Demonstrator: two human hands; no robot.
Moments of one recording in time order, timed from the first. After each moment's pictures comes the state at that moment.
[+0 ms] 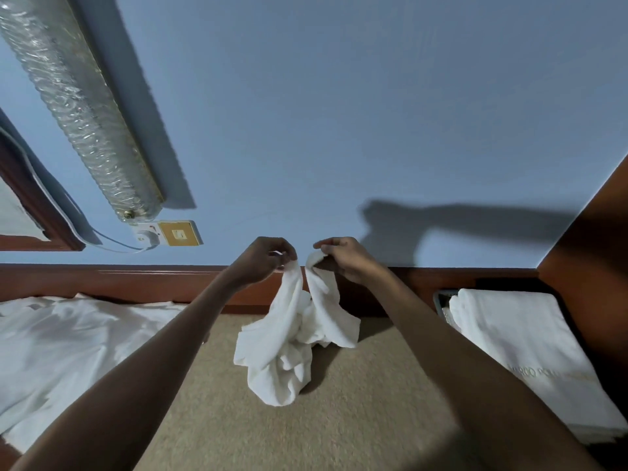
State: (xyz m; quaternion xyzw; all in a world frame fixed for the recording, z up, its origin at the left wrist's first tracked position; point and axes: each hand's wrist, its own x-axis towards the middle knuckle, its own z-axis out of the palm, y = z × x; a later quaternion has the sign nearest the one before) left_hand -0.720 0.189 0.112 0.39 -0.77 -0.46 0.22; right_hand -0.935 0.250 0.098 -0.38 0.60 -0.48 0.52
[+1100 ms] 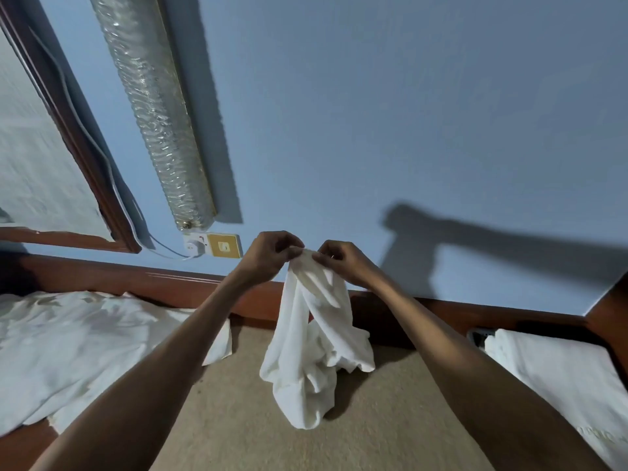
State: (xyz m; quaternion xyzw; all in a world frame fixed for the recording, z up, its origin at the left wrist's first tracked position) left_hand -0.665 0.184 0.161 0.41 -0.78 -0.32 0.34; right_hand -0.883 0.226 0.136 -0.68 0.56 -0.36 0.31
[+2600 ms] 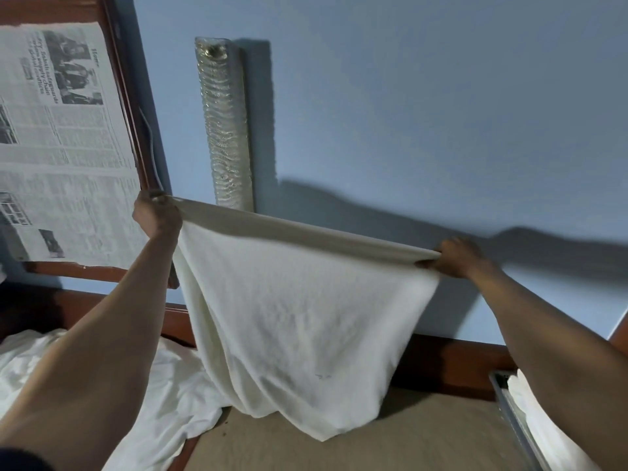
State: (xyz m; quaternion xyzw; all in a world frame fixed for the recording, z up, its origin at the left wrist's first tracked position) left_hand -0.424 0.107 0.288 0.60 -0.39 -0.17 0.68; right_hand -0.968 0.264 0.243 -0.59 0.79 -0.02 -0.13
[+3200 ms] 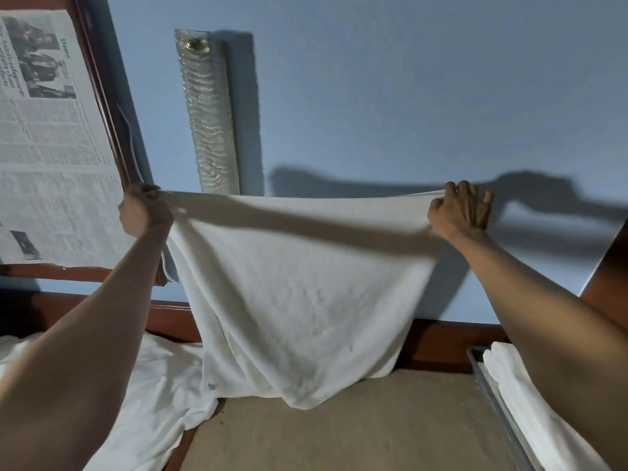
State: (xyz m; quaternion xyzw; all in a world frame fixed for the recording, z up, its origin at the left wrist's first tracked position) left_hand -0.429 0.137 0.305 0.65 -0.45 -0.11 0.60; right_hand -0.943 0.286 0.305 -0.43 0.83 -0.21 -0.28
